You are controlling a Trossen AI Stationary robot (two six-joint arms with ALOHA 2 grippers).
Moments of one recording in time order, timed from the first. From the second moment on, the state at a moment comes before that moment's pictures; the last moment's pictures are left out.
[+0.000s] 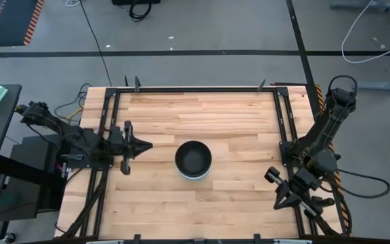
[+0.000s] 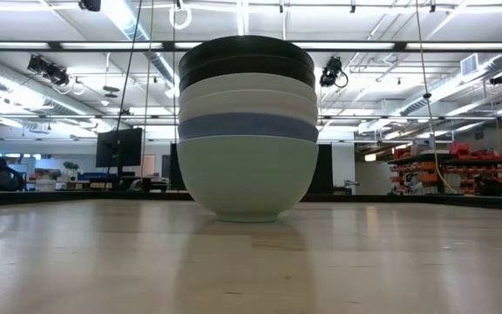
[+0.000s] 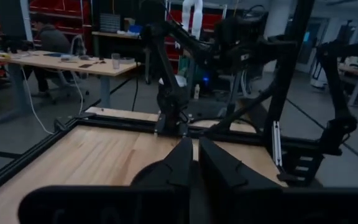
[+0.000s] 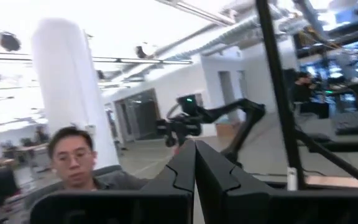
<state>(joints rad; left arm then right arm) -0.50 0.67 0.58 0.11 -0.60 -0.12 1.02 1.03 0.55 0.80 0.36 0.10</state>
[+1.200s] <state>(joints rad) -0.38 0.36 0.57 0.04 -0.11 0.09 0.96 0.49 0.28 0.78 -0.01 0.03</state>
